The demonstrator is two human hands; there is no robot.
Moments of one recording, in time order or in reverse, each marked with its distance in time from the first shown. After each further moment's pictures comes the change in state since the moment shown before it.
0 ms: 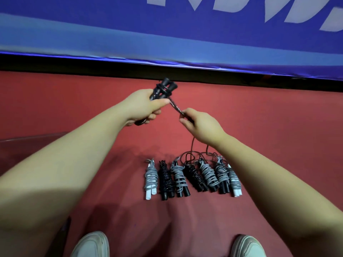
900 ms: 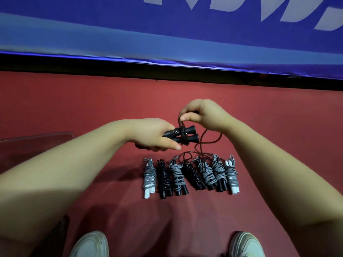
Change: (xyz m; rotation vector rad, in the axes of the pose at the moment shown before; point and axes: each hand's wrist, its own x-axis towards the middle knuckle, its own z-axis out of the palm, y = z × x) left_hand -0.026 0.000 0.026 0.584 -0.592 0.088; right_hand 0.010 0.004 -0.036 0.156 -0.112 -0.194
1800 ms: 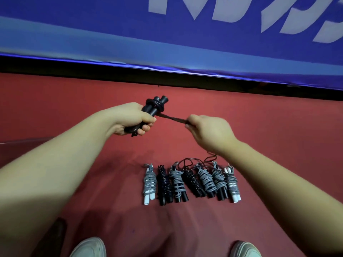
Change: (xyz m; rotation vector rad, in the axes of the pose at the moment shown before) left_hand -0.004 -0.040 -0.033 -0.869 0.374 -0.232; right_hand -0.022 -0.023 0.017 -0.607 0.217 0.043
